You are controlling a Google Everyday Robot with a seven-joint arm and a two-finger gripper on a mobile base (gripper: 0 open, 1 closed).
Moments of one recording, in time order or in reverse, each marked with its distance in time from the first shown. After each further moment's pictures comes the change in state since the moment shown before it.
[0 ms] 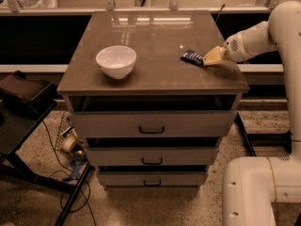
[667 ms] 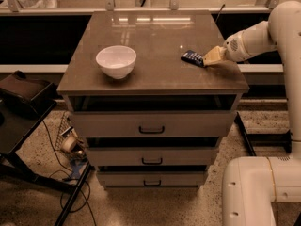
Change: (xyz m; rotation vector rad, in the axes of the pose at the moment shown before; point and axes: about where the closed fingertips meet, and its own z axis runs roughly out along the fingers) arm 0.000 0.000 0.000 0.000 0.000 0.000
